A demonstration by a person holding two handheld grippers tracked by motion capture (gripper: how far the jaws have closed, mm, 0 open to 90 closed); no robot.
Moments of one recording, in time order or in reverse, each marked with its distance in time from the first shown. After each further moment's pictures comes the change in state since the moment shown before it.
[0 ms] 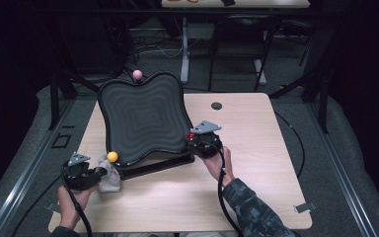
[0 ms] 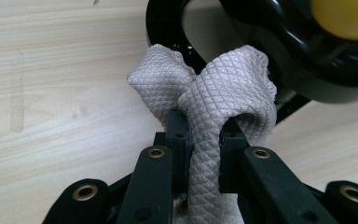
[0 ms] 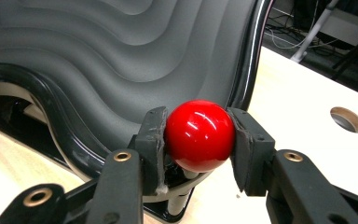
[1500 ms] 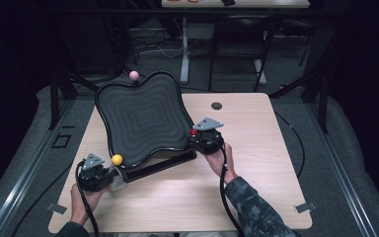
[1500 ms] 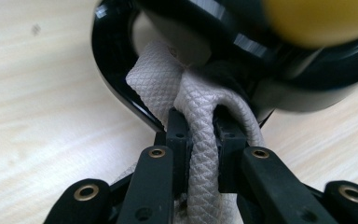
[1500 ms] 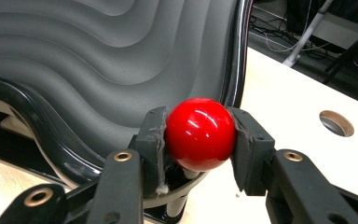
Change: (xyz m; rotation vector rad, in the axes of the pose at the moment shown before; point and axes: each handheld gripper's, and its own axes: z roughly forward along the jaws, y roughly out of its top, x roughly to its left) left arm -0.028 -0.009 0.027 0.012 -0.091 0.180; right arm -0.012 -0.001 0.007 -0.015 -0.010 -0.003
